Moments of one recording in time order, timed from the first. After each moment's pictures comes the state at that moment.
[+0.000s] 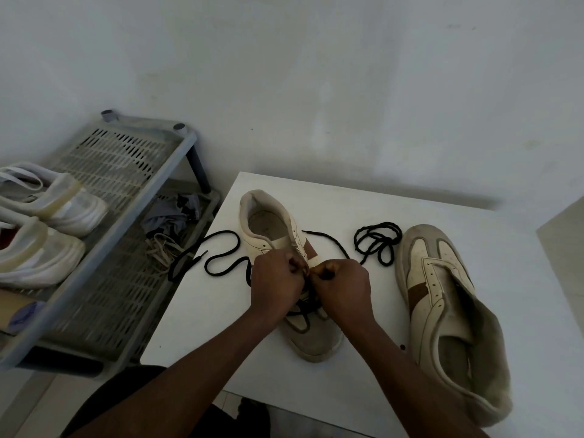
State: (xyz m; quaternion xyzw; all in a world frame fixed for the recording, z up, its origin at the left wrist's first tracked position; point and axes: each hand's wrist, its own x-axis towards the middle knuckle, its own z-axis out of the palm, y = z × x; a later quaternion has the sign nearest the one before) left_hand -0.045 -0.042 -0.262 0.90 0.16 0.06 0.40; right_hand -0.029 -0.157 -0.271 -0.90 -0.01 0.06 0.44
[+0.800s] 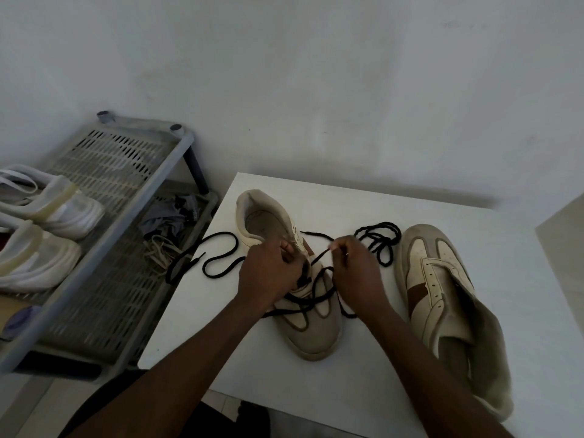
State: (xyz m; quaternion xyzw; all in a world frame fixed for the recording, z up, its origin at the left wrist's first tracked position) left_hand -0.032 -0.025 -0.259 0.89 0.16 0.02 0.42; right_hand -0.003 -0.177 -0.275 -0.90 -0.09 -0.02 0.43
